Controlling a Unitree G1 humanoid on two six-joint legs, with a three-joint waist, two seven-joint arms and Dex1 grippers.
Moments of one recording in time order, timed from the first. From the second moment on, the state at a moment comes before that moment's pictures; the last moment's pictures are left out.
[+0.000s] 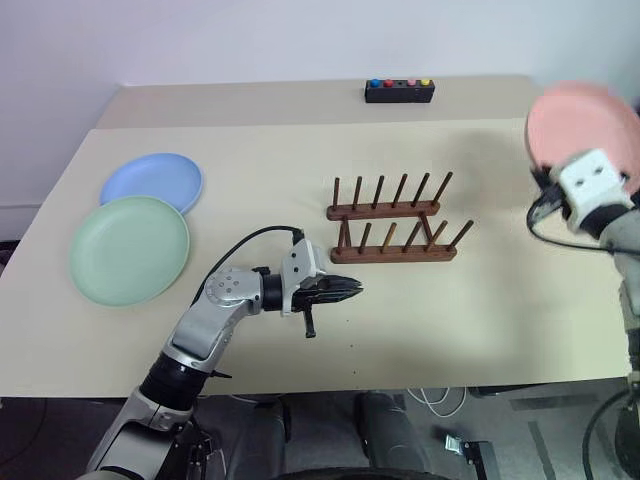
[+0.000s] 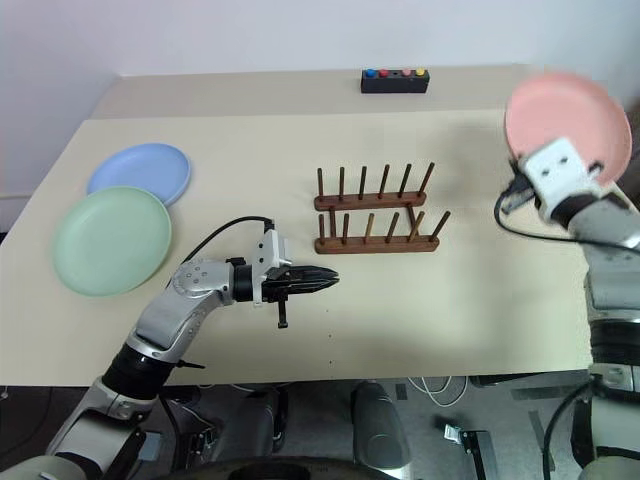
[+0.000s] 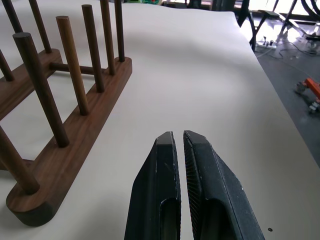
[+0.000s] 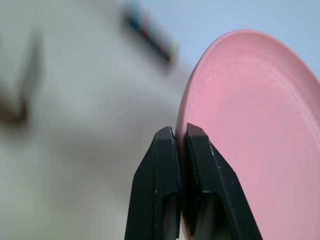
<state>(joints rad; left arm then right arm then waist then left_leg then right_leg) -0.37 0.37 -0.30 -0.12 -0.29 0.29 -1.00 -0.51 -0.85 -0.27 0.12 0.22 0.10 0.59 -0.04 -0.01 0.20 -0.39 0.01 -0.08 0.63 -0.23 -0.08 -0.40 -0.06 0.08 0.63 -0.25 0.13</state>
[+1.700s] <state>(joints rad) -0.33 0.38 -0.25 -0.12 -0.30 0.23 -0.98 -0.43 -0.71 -0.54 -0.04 1.38 0.89 0.57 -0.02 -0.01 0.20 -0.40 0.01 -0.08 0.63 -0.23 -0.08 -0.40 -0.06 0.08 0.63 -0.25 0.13</state>
